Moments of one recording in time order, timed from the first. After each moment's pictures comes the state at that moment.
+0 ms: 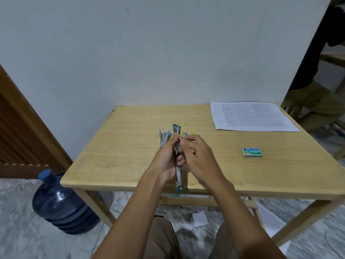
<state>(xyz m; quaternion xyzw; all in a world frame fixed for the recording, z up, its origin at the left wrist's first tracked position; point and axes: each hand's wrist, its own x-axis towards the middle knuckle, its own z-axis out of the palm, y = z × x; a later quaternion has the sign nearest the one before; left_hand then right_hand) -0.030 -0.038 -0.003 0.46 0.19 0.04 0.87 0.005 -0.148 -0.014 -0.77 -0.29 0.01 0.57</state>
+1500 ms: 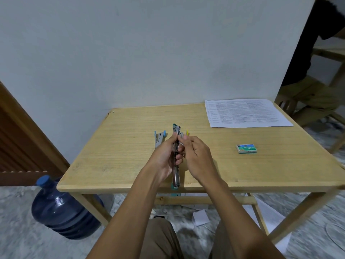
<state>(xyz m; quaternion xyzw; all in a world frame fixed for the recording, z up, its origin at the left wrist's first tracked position) -0.024 -0.041 0.001 0.52 0.19 0.01 0.83 0.004 -0.151 -0.016 -0.74 -0.23 0.00 0.64</state>
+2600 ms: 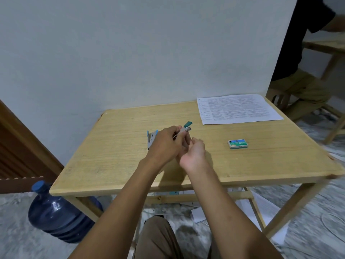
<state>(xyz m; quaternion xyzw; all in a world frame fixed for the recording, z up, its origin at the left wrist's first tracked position) -0.008 -0.055 0.019 0.90 0.08 0.17 0.39 0.023 -0.134 0.004 -0.11 0.21 0.28 0.93</state>
